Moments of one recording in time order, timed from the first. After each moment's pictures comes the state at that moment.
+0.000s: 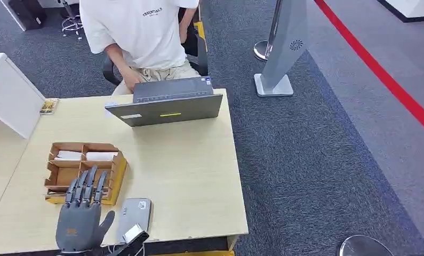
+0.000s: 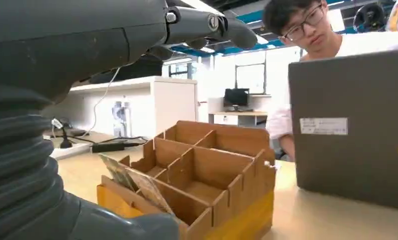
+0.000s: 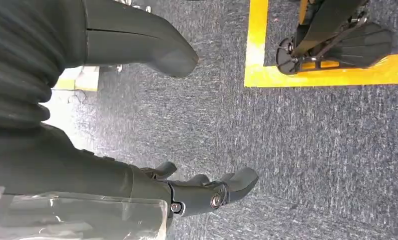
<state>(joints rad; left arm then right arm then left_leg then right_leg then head) 0.17 0.19 -0.42 -1.64 -1.23 0.47 0.12 -0.07 0.14 -0.99 -0.20 1.17 -0.18 0.03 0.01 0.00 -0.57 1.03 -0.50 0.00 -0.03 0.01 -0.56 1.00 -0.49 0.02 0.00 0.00</state>
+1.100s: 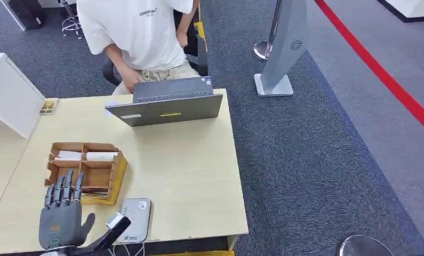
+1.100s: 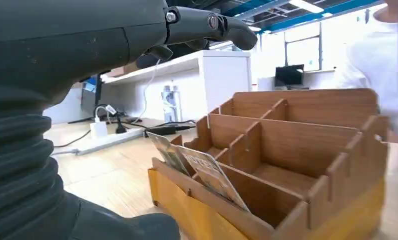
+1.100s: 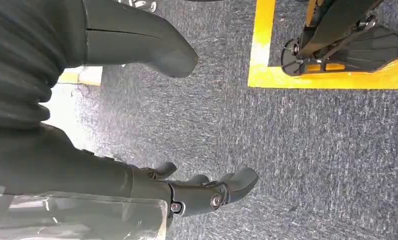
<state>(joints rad) 0.17 0.13 -0.24 -1.57 -1.24 0.43 0.14 -0.07 0.14 -0.99 -0.20 1.20 -0.16 0.04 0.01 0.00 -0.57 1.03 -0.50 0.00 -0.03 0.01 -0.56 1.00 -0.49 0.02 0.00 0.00</state>
